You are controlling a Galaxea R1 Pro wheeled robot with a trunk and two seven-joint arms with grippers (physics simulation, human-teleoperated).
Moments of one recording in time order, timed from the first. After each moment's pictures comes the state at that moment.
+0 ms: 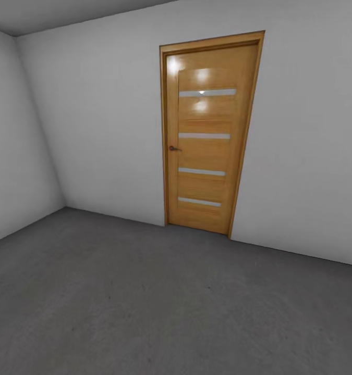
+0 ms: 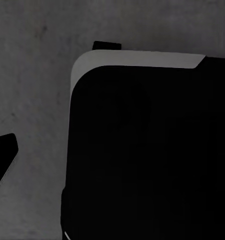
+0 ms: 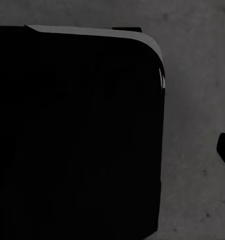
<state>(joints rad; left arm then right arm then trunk) 0.00 0.01 0.01 -0.13 0.10 0.01 0.00 0.00 0.00 -0.01 -0.01 0.00 -0.12 0.00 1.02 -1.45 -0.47</state>
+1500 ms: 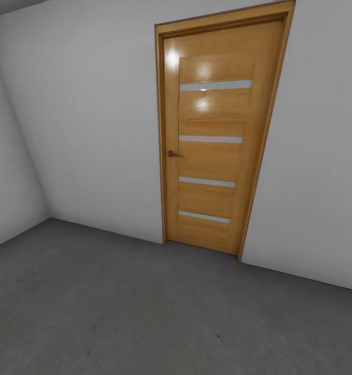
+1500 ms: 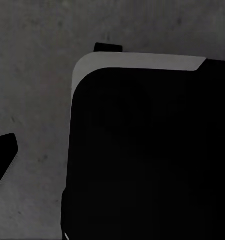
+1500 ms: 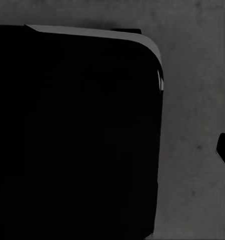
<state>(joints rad) 0.00 0.01 0.01 -0.13 0.10 0.00 0.01 0.00 0.00 0.00 -0.01 0.01 -0.12 0.00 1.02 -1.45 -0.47</state>
